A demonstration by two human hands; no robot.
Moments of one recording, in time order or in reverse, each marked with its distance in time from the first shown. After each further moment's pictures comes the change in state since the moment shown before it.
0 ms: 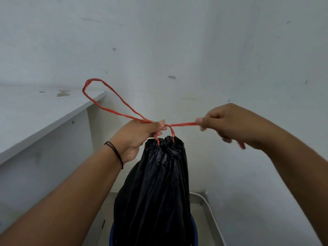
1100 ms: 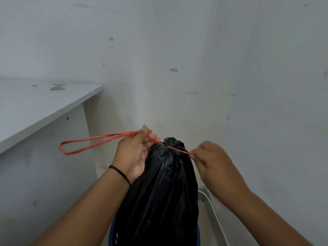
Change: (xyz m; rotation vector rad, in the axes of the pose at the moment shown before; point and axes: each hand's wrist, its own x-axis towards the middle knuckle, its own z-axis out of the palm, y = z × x) left_hand 0.015 -0.051 0.012 -0.674 0.285 0.026; right_hand -0.024 0.047 0.104 -0.393 0.294 -0.191
